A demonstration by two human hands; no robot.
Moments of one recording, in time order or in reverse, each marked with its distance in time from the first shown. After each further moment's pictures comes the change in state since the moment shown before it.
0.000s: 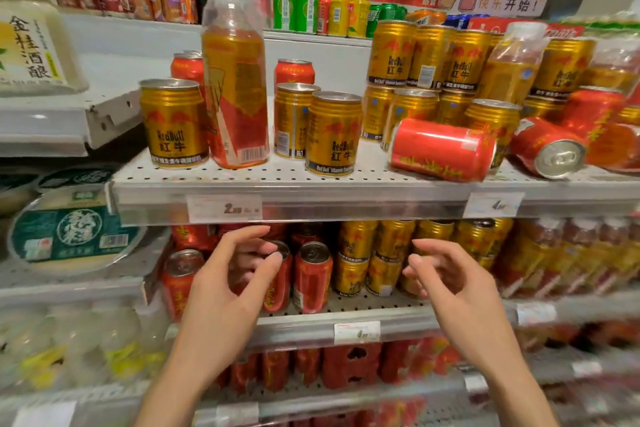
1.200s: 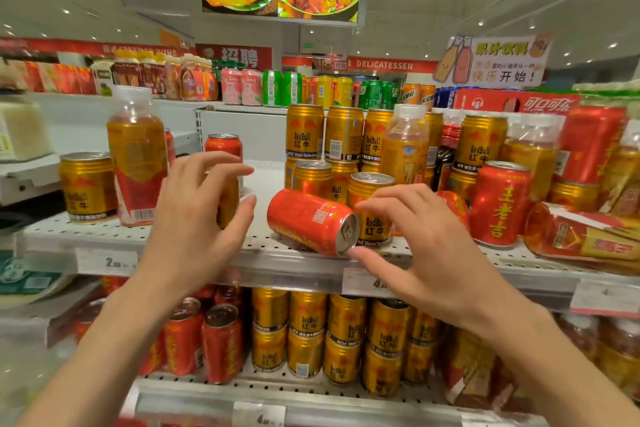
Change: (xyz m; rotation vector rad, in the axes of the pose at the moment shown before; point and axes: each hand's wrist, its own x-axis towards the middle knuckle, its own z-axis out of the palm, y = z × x) left_hand 0.085 0.126 0.121 0.837 0.362 0.630; right_hand 0.145 -0.038 -0.156 -0.612 -0.178 -0.980
